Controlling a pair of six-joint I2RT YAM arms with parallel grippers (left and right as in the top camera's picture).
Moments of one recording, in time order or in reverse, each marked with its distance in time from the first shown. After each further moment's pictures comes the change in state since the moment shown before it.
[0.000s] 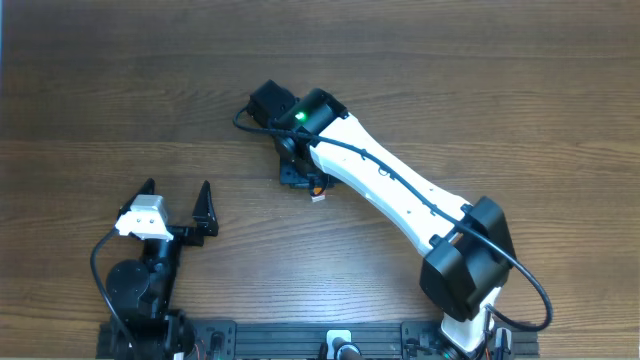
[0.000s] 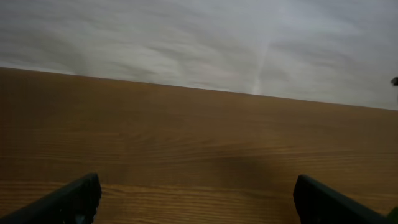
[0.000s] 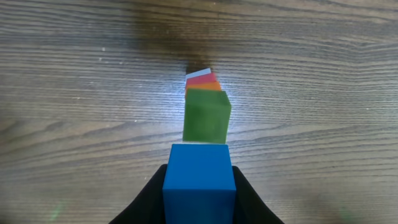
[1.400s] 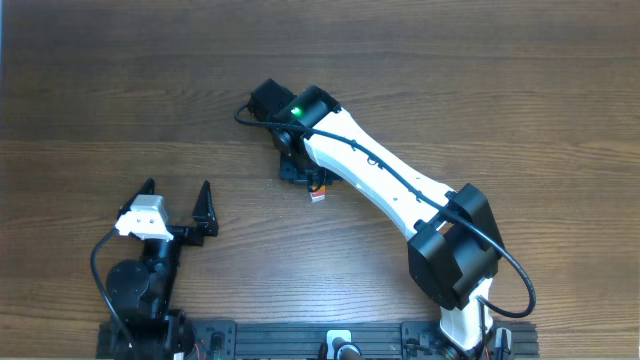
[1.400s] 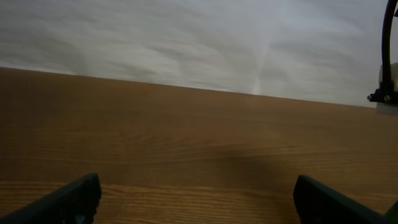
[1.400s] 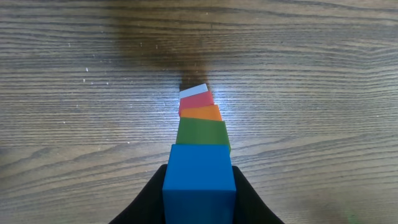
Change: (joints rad) left arm 0.000 0.000 0.000 0.000 0.000 0.000; right arm -0.018 0.061 0.002 0.031 0.007 0.026
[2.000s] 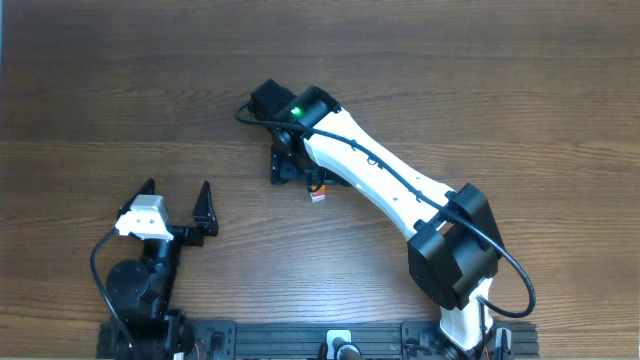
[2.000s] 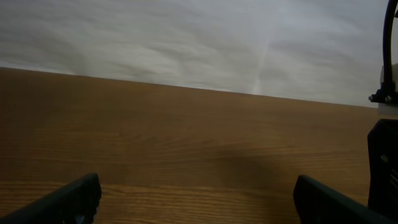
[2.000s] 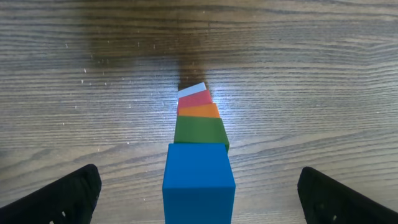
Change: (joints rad) left arm 0.000 0.000 0.000 0.000 0.000 0.000; right arm 0.000 0.000 0.000 -0.003 0.000 0.014
